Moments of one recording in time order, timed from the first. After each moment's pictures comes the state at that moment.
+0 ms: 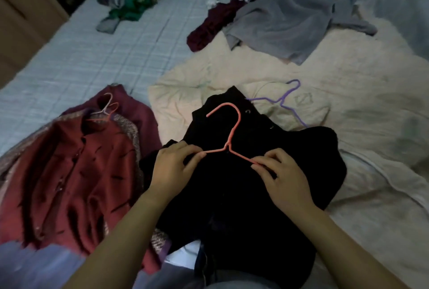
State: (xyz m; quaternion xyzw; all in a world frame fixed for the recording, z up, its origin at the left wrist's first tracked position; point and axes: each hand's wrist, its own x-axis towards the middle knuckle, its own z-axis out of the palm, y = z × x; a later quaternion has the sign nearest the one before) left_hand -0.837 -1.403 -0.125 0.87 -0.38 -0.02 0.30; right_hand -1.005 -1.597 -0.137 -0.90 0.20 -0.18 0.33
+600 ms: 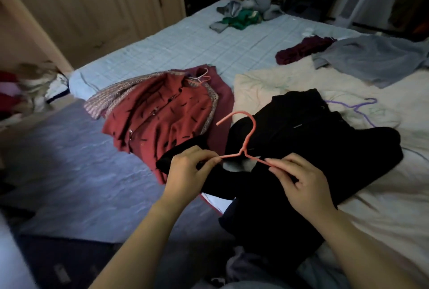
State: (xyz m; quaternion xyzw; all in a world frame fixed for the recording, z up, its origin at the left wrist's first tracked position) left_hand -1.045 -1.186 -0.073 0.88 -0.18 0.08 0.44; right_hand -1.106 -1.429 -0.081 -0.89 -0.09 -0.25 0.36
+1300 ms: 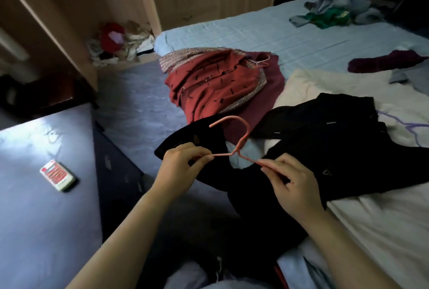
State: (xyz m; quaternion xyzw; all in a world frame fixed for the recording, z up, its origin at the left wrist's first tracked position) left_hand -1.225 -1.207 -0.071 0.92 0.00 0.15 0.37; right_hand -1.182 -1.455 -0.092 -0.84 -0.27 -0.15 0.45
